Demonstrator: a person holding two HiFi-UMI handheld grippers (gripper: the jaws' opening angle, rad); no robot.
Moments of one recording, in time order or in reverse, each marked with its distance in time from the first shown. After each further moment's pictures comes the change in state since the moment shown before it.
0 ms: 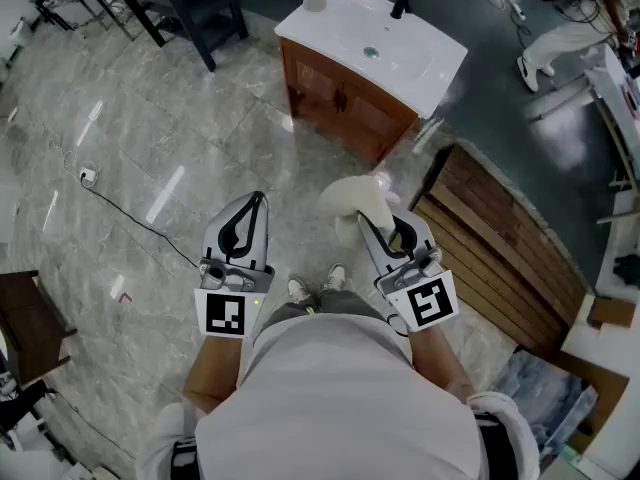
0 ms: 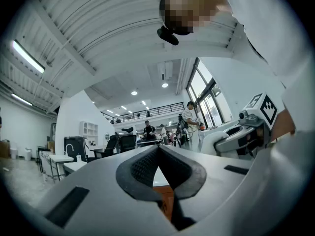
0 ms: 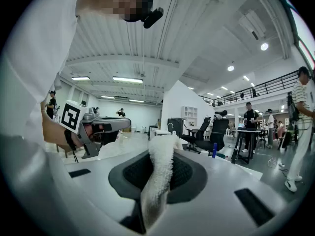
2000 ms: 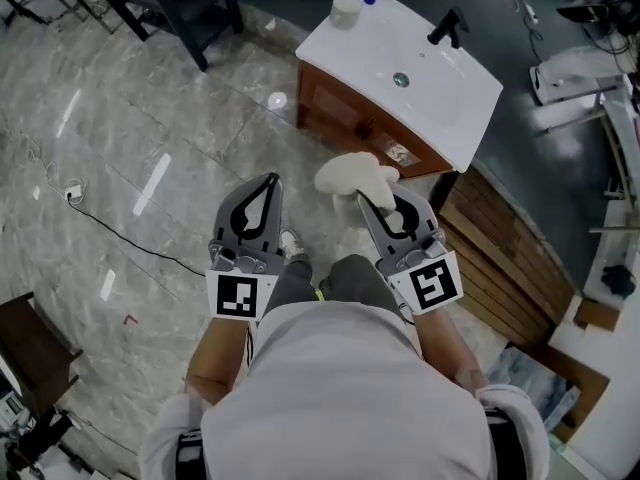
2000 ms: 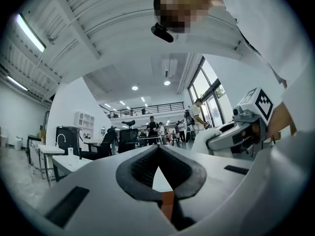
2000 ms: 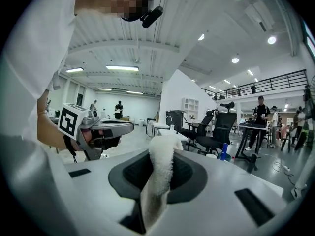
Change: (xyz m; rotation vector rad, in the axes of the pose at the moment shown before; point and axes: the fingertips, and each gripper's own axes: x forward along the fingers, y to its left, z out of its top) left arm 0.216 0.218 -0.102 -0.070 0.021 -0.082; right arm 0.308 -0.107 -0.023 -0.018 0.116 -0.017
